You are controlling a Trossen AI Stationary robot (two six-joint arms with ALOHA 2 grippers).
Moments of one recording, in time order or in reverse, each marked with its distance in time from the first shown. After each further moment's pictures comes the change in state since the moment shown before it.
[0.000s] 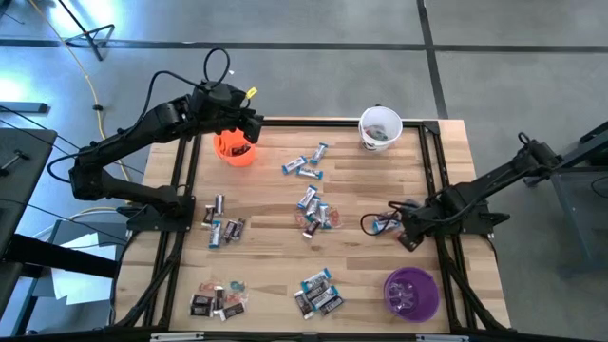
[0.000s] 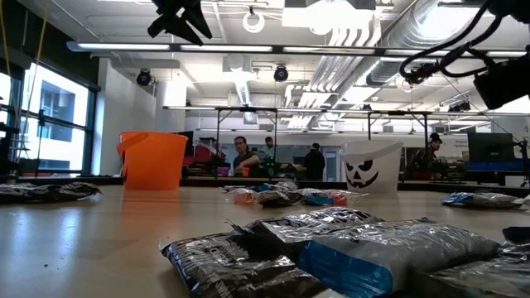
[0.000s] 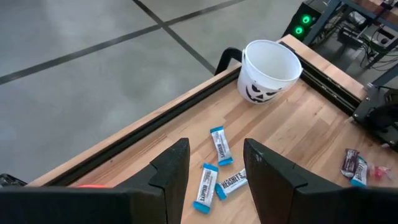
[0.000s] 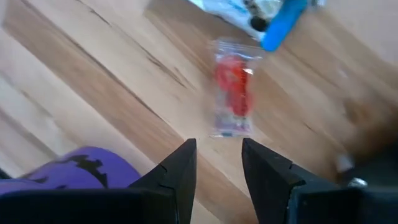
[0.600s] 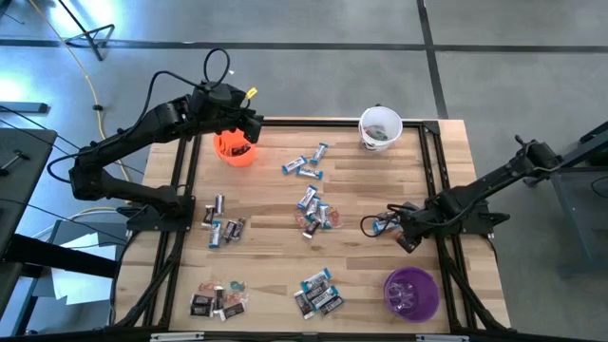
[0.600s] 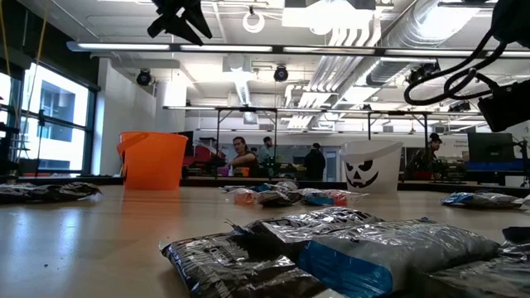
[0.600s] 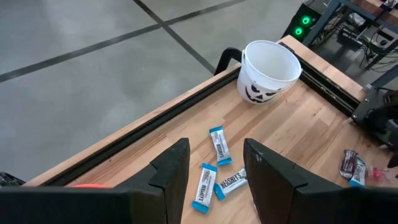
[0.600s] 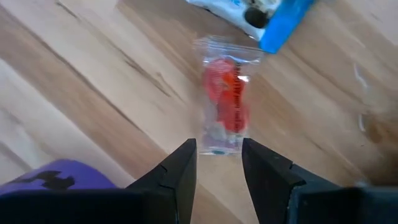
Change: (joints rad) left arm 0.000 0.000 0.000 0.000 0.000 -0.009; right arm -0.001 0.000 -0.124 0.127 0.002 -0.006
